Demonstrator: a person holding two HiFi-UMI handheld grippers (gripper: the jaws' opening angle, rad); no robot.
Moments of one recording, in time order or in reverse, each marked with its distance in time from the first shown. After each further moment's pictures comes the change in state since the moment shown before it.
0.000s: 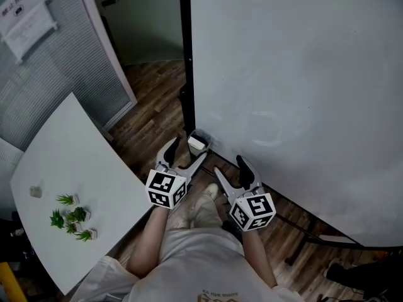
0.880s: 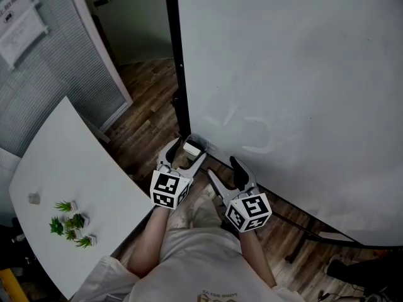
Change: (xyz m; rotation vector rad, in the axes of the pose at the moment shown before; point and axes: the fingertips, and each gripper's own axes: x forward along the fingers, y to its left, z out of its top) left arm 0.031 0.003 -0.010 0.099 0.054 -0.006; right arm 0.019 -0.004 -0.004 0.017 0.025 0.025
